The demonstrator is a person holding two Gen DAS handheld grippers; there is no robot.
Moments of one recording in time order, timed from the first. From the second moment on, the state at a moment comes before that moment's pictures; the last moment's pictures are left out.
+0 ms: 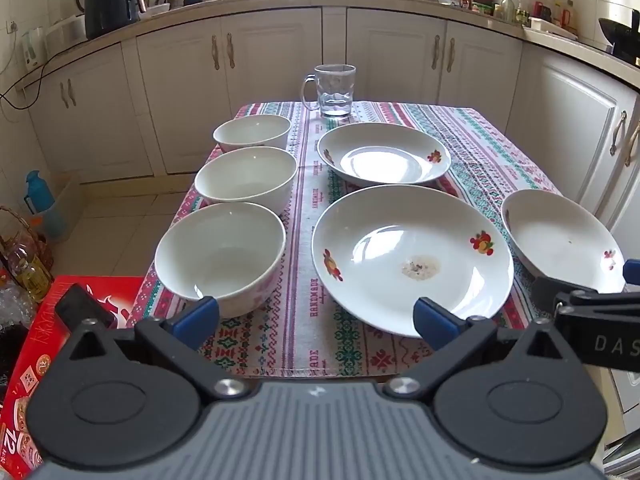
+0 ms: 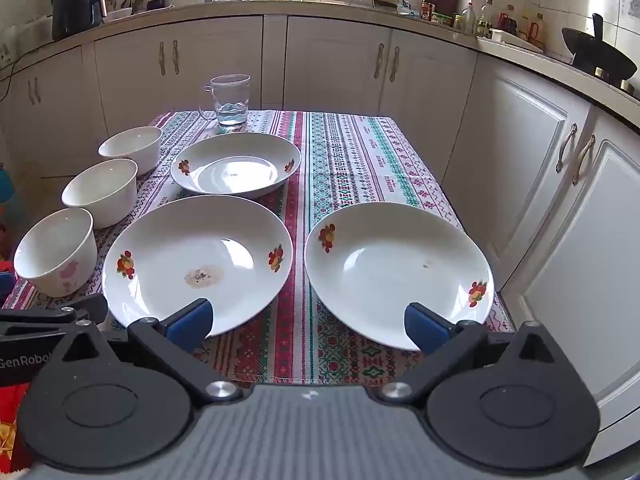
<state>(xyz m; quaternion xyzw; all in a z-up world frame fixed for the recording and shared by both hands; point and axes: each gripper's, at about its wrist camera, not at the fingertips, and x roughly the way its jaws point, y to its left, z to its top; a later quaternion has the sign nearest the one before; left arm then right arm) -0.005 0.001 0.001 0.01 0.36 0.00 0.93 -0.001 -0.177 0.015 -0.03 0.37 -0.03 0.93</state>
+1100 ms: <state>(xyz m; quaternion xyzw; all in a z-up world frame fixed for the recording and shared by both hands) -0.004 0.000 0.002 0.01 0.36 0.00 0.93 -0.001 -0.177 0.015 -0.03 0.36 -0.03 0.93</state>
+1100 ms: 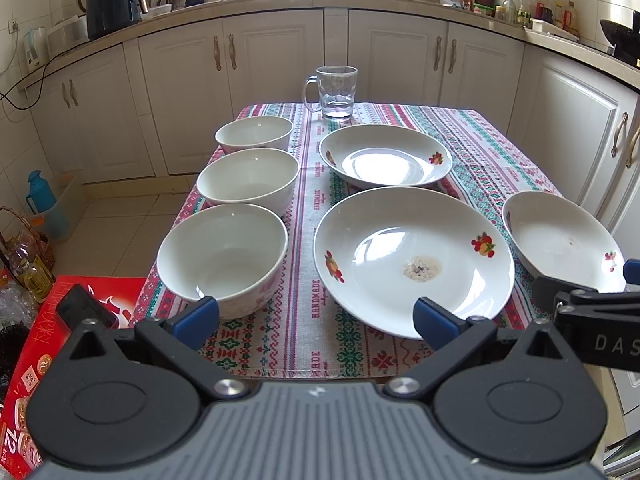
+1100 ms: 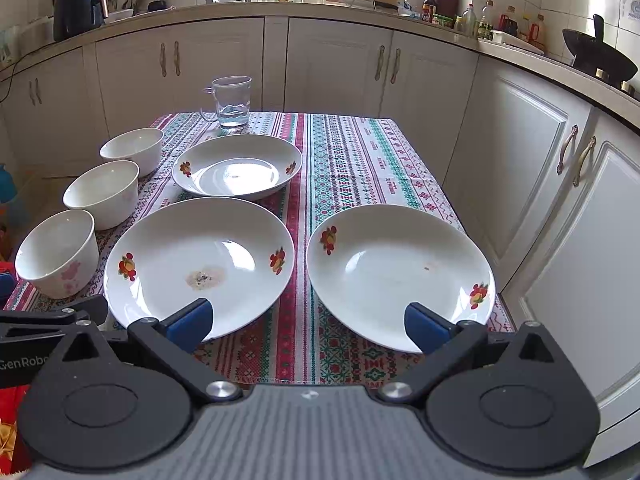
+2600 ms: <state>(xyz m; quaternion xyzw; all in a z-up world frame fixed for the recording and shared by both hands) -0.006 0.003 0.003 0.00 0.35 0.00 0.94 -0.002 -0.177 0.017 -0.03 0.35 -0.02 0.93</state>
